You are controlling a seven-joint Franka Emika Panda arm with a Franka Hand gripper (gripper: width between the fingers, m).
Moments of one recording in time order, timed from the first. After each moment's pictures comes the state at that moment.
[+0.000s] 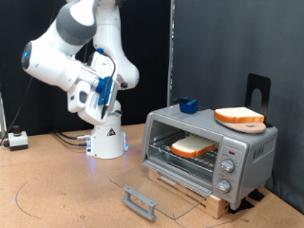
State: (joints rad) arm -0.25 -0.16 -0.36 -2.36 0.70 1.41 -0.55
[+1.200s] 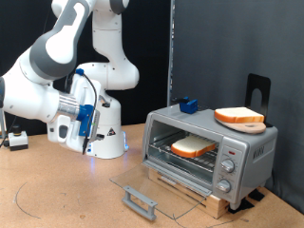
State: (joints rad) arm -0.27 0.15 -0.41 -2.16 0.67 1.30 -0.60
